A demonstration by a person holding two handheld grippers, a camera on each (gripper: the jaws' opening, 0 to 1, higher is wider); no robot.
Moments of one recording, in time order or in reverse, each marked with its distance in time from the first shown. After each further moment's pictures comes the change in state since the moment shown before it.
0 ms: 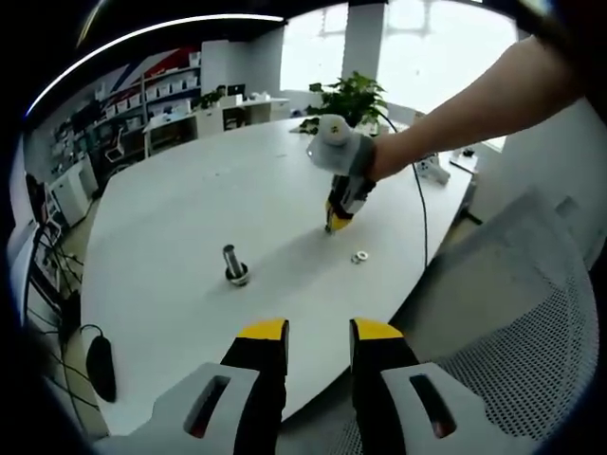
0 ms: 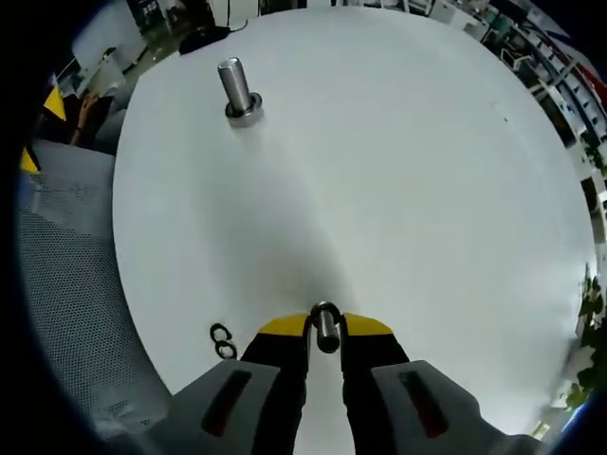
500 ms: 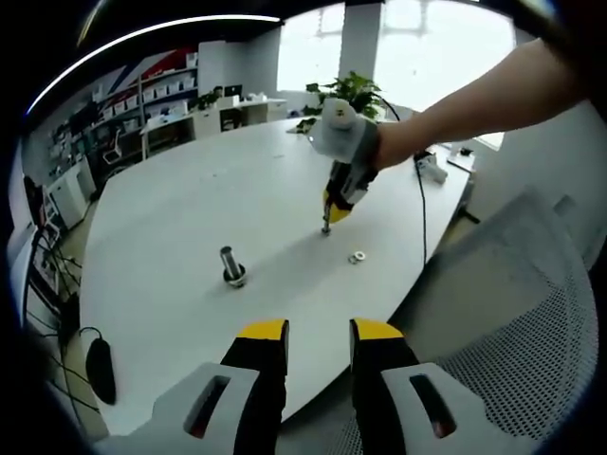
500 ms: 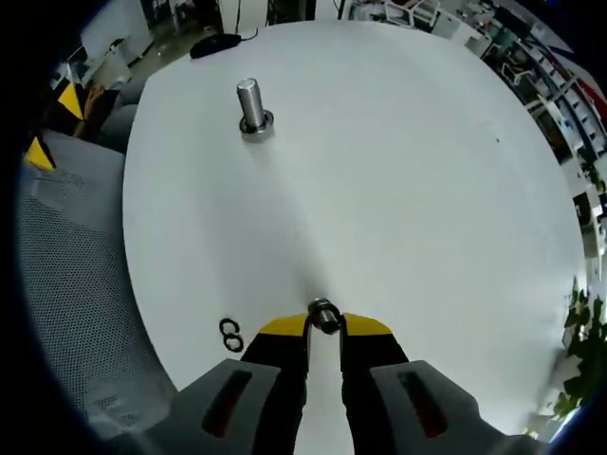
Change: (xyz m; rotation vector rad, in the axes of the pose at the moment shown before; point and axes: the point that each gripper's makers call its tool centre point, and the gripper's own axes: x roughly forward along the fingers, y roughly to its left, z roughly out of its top) left arm 0.000 -0.001 0.001 0.005 -0.006 -0.008; right arm -0.017 0.002 0.006 -0.056 -0.027 -0.035
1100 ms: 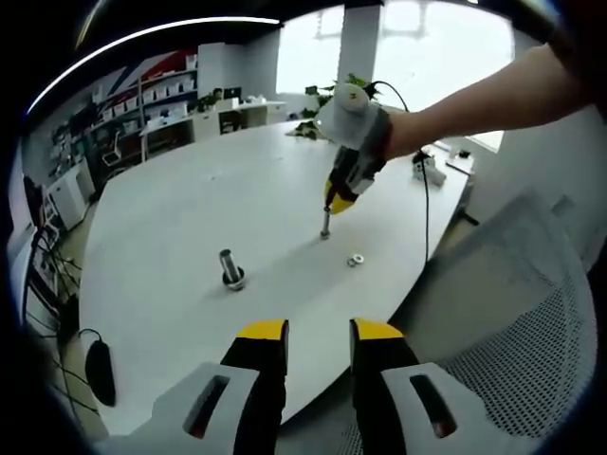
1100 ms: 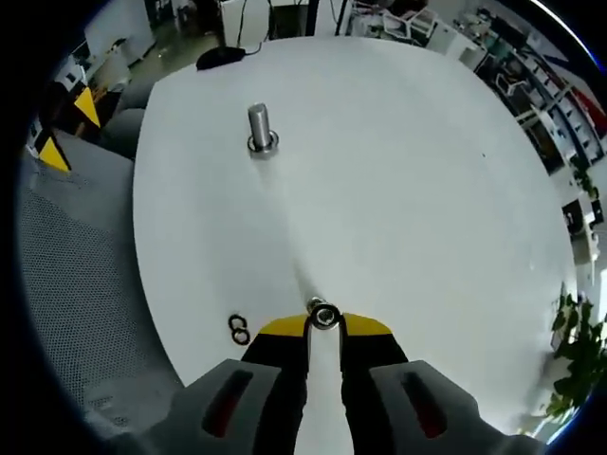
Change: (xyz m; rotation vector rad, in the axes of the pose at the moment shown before) left arm -0.001 -0.001 0.002 0.004 -0.014 -0.006; right arm -0.033 0.000 0.009 -0.030 -0.047 -0.046
